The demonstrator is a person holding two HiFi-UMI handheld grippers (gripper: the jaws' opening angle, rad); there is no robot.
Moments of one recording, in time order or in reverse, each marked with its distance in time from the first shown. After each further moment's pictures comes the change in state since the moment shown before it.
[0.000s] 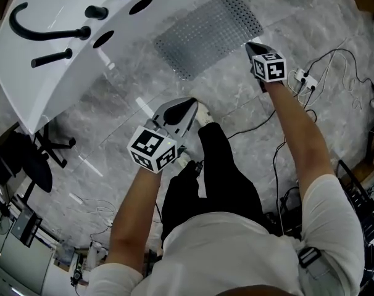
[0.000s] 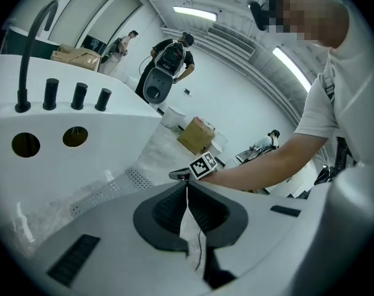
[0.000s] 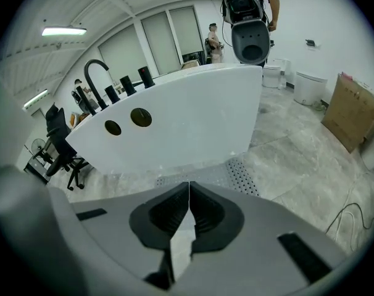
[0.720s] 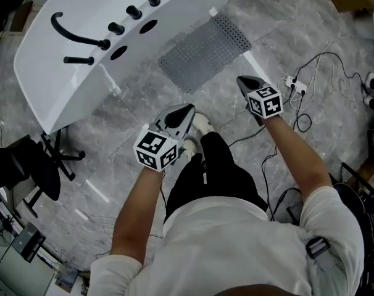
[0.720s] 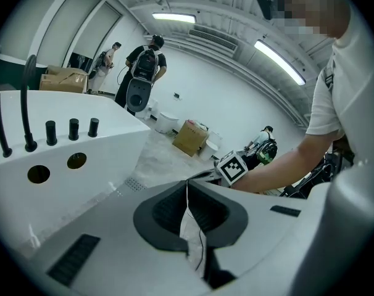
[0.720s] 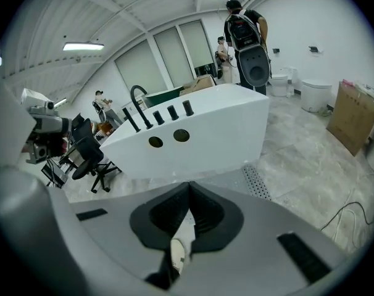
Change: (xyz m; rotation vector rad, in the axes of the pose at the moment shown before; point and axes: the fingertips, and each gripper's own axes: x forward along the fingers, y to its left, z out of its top) left arm -0.072 -0.083 0.024 0.132 -0.016 0.011; right arm -0.184 0.123 -0.005 -0.022 -0.073 0.112
